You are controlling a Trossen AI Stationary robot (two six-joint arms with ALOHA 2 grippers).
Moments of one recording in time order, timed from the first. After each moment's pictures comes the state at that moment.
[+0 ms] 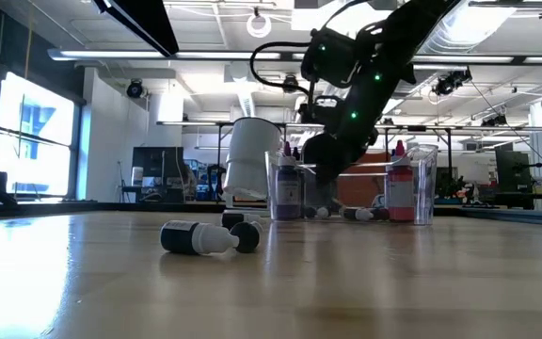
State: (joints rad) left arm -0.49 1.48 1.31 -1.08 -0.81 -0.83; right arm -0.17 1.77 1.03 -0.27 0.51 0.17
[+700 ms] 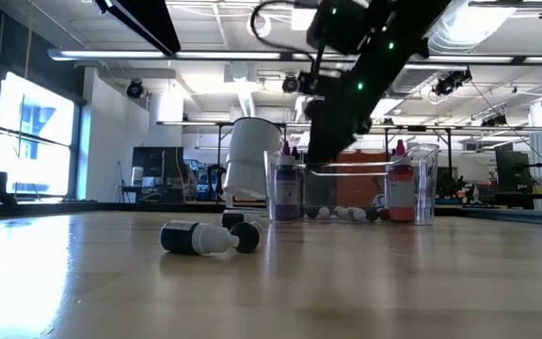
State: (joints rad) left arm -0.49 1.48 1.31 -1.06 -0.81 -0.83; right arm -0.08 1.69 1.03 -0.27 0.37 0.17
